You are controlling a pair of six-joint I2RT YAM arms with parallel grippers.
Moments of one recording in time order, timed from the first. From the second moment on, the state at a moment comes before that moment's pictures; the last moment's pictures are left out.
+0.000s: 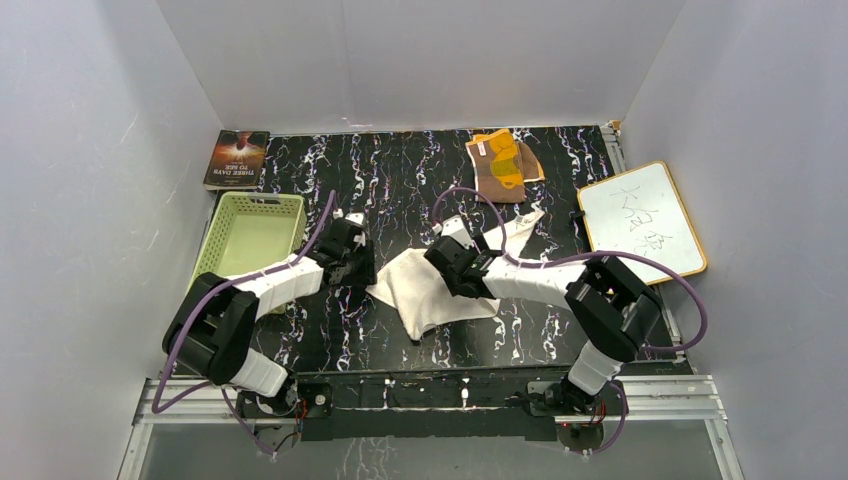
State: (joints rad) left arm -0.50 1.47 0.70 -0.22 -0.05 -0.45; right arm 0.86 1.64 0.92 -0.37 0.60 0.29
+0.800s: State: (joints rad) left arm -0.54 1.47 0.56 0.00 0.11 -0.65; right arm 0.81 1.66 0.92 -0.31 0.60 0.28
